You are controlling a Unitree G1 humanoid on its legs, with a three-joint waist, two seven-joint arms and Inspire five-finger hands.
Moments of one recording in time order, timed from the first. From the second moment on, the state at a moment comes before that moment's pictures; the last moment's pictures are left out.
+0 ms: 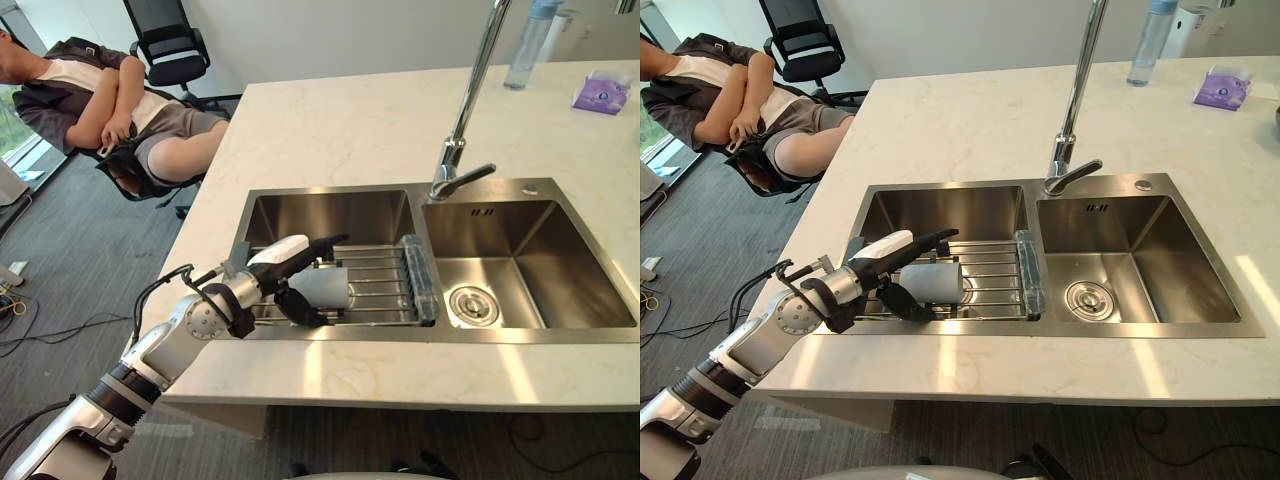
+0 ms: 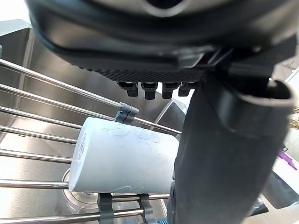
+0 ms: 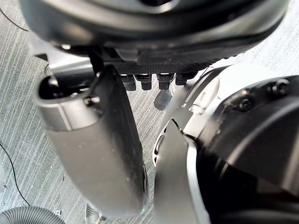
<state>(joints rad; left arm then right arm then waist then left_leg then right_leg) -0.37 0.75 -0.51 0.01 0.14 -0.09 -0.25 0.21 -0.14 -0.19 1.15 0.84 0.08 0.04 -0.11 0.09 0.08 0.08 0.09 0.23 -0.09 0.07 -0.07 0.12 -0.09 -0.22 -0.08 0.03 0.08</state>
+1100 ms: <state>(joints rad) -0.57 0.73 -0.55 0.18 0.06 0.11 -0.54 0.21 -0.16 -0.18 1.11 0.84 0.08 0.04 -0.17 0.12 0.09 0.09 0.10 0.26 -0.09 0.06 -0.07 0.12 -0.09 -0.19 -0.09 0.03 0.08</state>
